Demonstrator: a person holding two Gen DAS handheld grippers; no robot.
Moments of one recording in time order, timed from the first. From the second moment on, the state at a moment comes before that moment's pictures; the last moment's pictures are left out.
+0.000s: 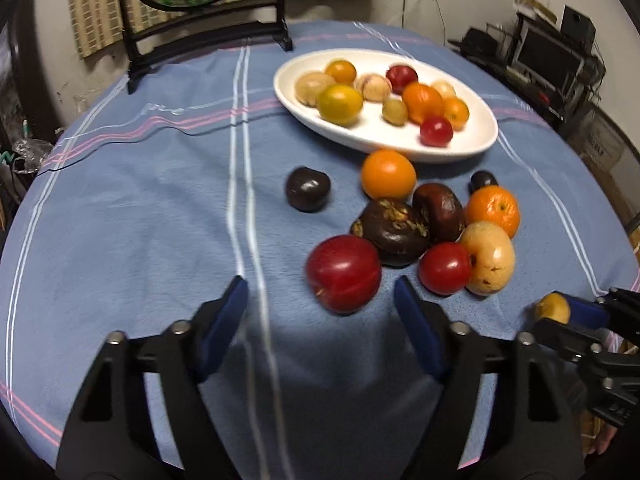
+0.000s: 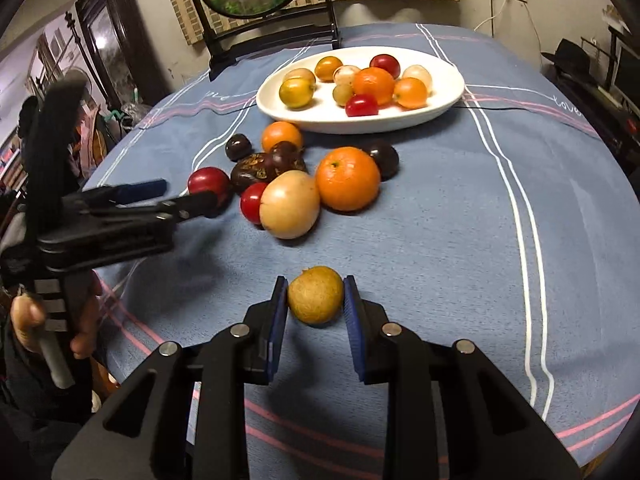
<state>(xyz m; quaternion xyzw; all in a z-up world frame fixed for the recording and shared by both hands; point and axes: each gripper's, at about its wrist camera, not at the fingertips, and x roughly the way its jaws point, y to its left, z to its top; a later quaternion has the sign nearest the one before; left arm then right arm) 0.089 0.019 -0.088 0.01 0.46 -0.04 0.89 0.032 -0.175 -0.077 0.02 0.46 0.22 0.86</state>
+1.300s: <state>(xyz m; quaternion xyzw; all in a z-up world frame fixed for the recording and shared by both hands) 0.135 0.001 -0.003 0.01 0.39 -0.06 0.92 0.104 -0.173 -0.019 -0.03 0.39 0.19 0.90</state>
